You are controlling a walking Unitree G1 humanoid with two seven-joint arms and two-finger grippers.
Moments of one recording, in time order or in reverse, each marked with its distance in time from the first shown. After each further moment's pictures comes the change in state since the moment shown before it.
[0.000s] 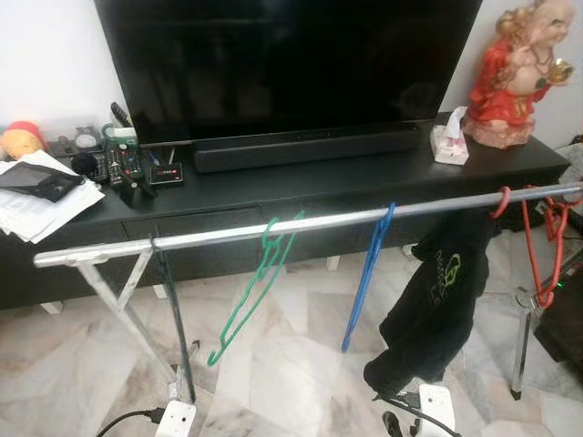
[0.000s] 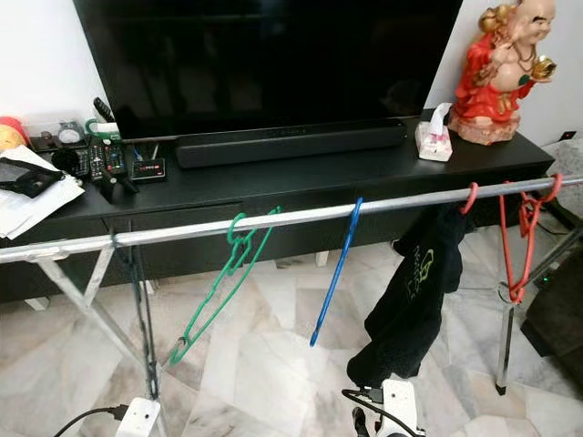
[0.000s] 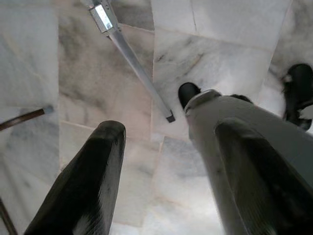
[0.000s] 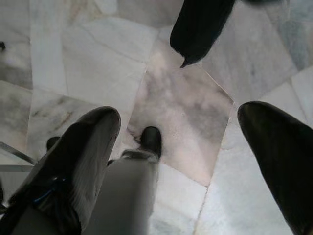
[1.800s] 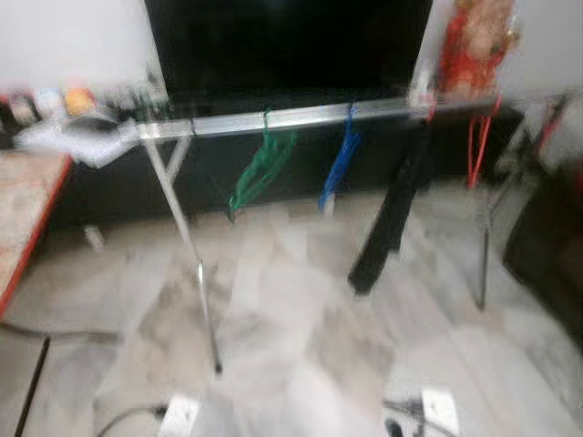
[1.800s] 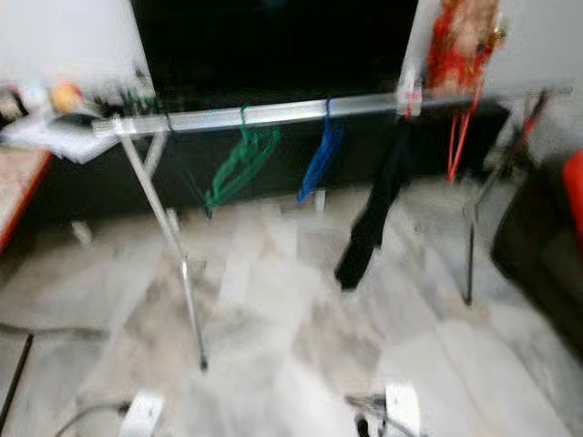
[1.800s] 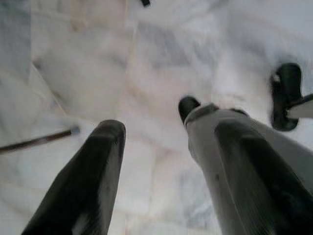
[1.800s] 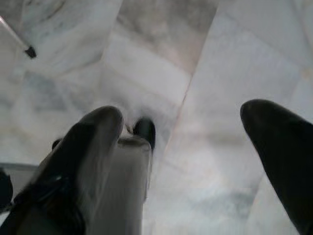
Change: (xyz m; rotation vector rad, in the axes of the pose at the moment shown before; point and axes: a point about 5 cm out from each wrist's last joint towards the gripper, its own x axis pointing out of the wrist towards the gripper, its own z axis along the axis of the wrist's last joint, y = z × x) left arm -0.001 -0.003 -0.003 0.002 0.004 -0.010; right arm -0.002 -0.001 -0.008 -0.009 0.024 0.015
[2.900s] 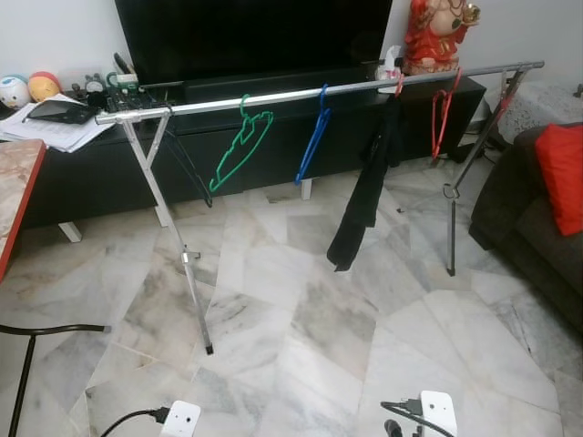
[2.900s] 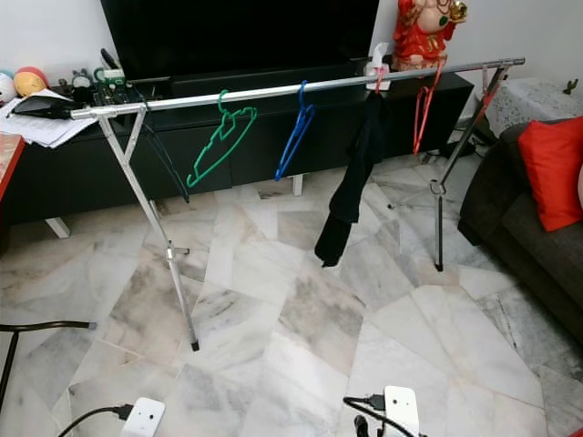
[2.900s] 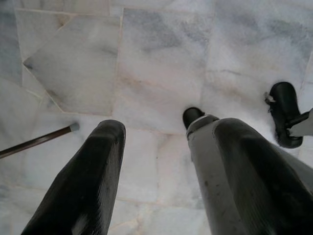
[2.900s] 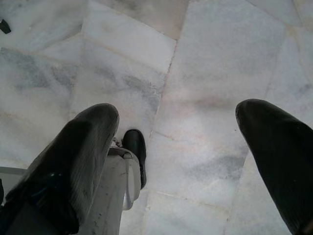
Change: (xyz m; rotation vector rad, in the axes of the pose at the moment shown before) left arm 0.001 -0.006 0.004 0.041 -0.009 -0.017; right arm 0.000 -0.005 0.003 -0.012 0.005 -0.022
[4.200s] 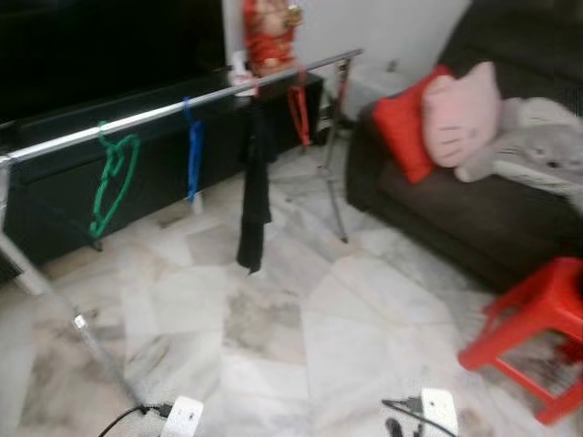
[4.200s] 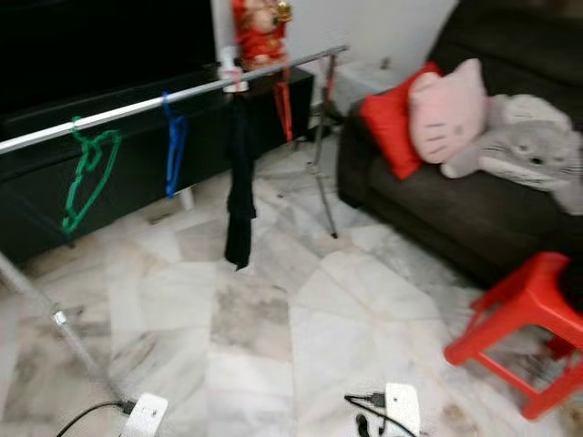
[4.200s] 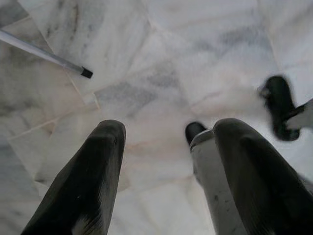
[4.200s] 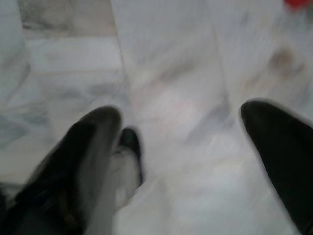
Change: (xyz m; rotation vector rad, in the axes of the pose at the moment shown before) left arm -0.002 0.003 -0.006 0.008 0.009 0.015; right arm 0.001 0.006 0.000 0.000 0.006 0.014
